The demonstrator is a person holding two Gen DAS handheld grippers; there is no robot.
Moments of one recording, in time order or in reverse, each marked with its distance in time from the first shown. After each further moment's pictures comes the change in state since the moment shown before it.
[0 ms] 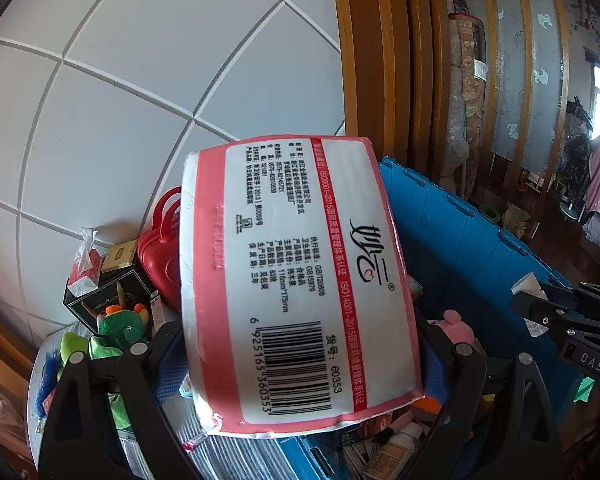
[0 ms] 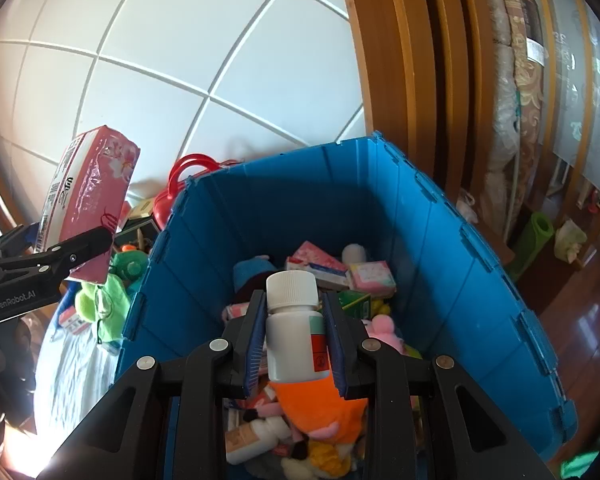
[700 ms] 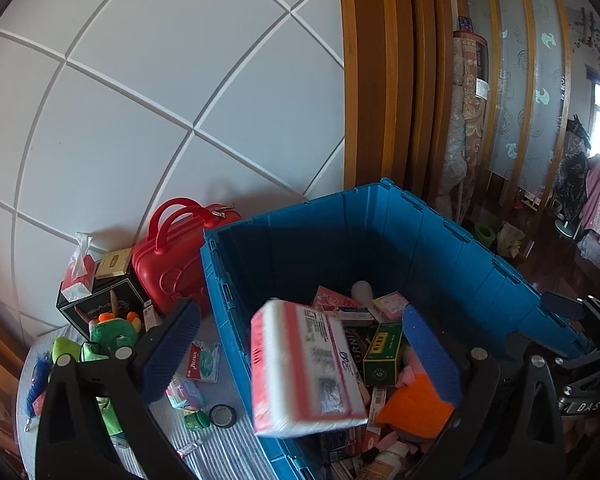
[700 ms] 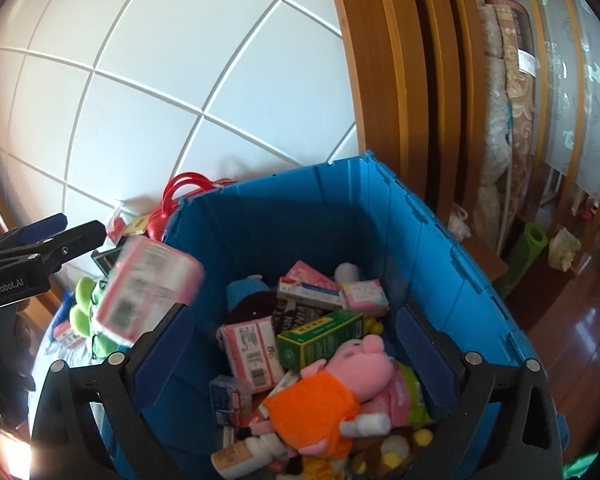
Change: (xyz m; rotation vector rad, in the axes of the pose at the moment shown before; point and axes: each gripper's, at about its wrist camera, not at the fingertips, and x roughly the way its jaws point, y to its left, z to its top) left arm -0.002 0.005 0.017 -0.036 -0.045 -0.030; right arm -0.001 -0.007 0.009 0.004 -0.053 -0.010
